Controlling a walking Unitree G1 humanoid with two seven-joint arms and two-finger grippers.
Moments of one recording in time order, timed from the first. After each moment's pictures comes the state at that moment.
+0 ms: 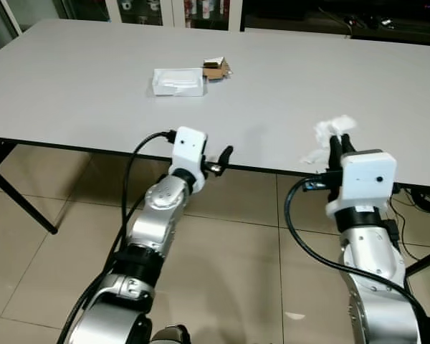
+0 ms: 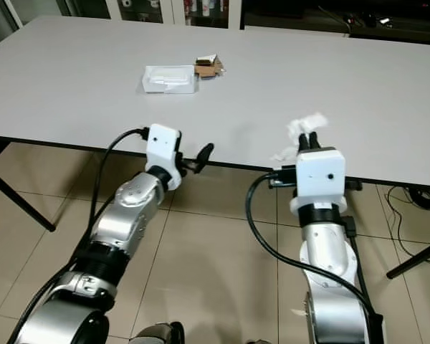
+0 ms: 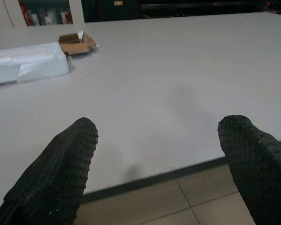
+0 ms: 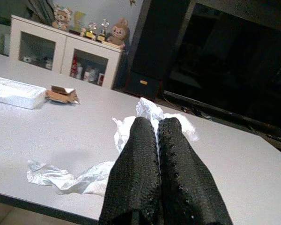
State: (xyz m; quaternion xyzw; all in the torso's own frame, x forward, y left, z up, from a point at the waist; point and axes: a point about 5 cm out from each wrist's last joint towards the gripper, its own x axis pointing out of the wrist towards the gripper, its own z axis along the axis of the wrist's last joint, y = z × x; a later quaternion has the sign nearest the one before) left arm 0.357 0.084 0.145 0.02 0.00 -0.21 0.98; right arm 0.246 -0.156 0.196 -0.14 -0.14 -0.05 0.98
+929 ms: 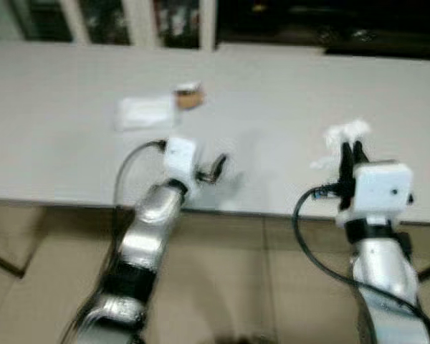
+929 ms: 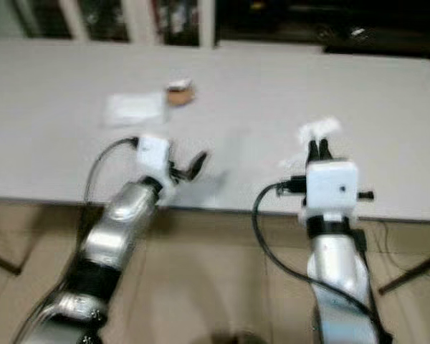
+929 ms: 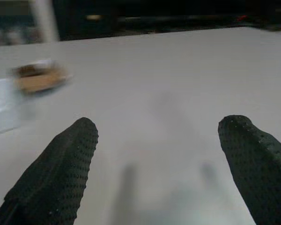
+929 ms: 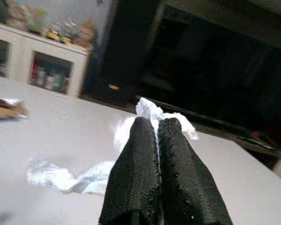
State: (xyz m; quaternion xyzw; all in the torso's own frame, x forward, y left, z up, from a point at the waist) left arm 0.338 0.072 0.141 0.01 0.00 -0.24 0.97; right arm 0.230 -0.164 0.195 -0.14 -0.15 -0.06 0.98
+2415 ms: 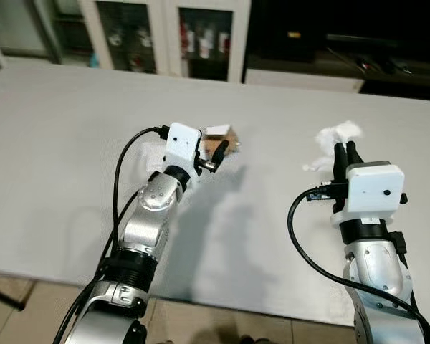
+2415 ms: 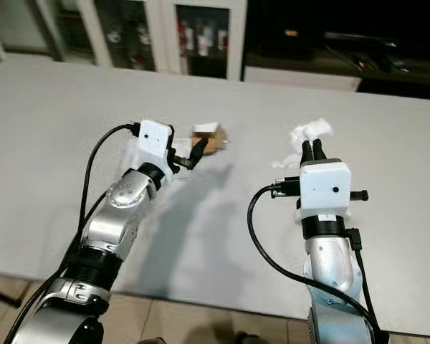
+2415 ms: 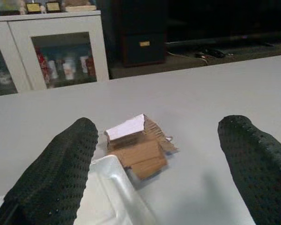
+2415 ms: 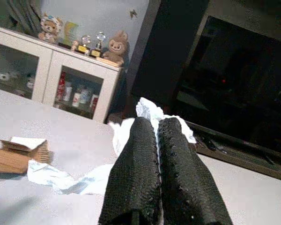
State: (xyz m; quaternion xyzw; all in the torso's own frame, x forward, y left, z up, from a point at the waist) left arm 0.352 0.085 0.160 0.04 -0.04 -0.21 0.98; right arm 0.232 -0.154 0.195 -0.14 -0.15 -0.05 0.98
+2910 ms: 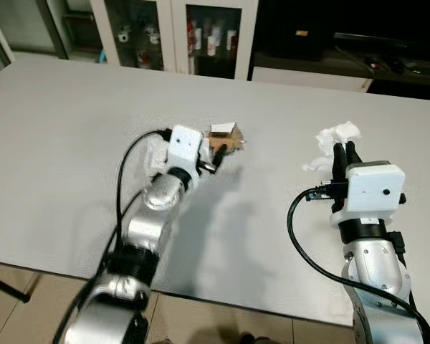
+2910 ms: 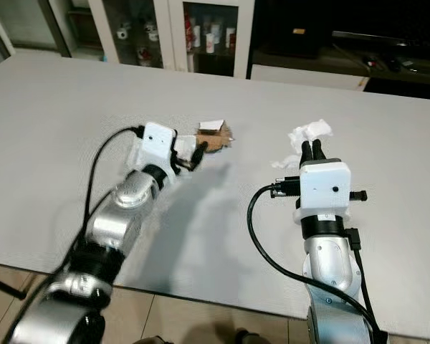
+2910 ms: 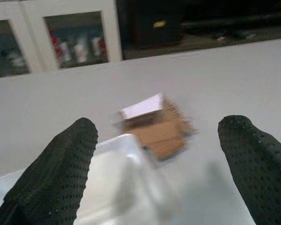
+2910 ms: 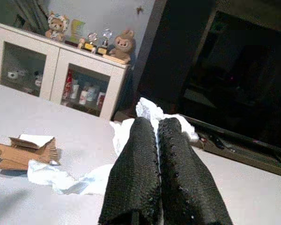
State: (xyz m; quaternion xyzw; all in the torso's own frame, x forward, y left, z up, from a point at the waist) left arm 0.367 0.094 0.155 0.06 -0.01 -0.17 0.98; right arm 0.234 -0.154 0.193 -0.13 -0.15 -0.04 0.98
